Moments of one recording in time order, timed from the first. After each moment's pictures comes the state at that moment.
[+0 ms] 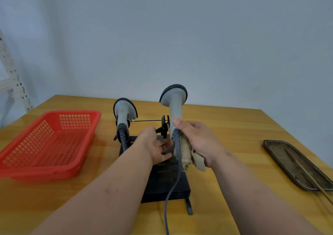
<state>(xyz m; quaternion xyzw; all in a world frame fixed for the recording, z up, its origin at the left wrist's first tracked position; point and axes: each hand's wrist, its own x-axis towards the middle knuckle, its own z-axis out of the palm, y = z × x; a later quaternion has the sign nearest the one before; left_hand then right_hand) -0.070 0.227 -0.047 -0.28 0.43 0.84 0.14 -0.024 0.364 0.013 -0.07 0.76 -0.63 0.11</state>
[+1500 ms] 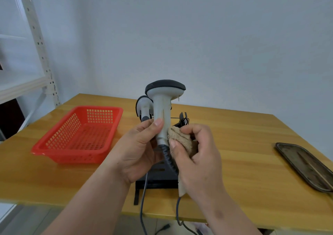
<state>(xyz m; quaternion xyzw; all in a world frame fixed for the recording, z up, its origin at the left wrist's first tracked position) 0.073 0.166 0.009 0.03 0.45 0.89 0.08 0.086 0.307 -0.007 -0.22 0.78 -0.53 -0.26</state>
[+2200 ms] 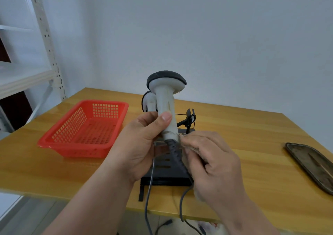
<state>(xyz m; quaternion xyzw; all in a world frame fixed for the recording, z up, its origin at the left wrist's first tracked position) 0.081 0.165 0.018 0.03 0.52 0.86 -0.01 0.079 0.324 -0.013 -0.36 0.76 -0.36 -0.40</state>
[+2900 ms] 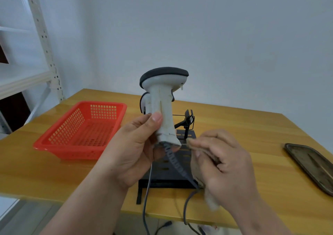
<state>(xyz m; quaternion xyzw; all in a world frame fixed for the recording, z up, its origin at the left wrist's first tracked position) 0.087 0.162 0.021 0.05 0.44 0.90 0.02 0.075 0.342 -0.009 -0.33 0.78 -0.39 -0.36</state>
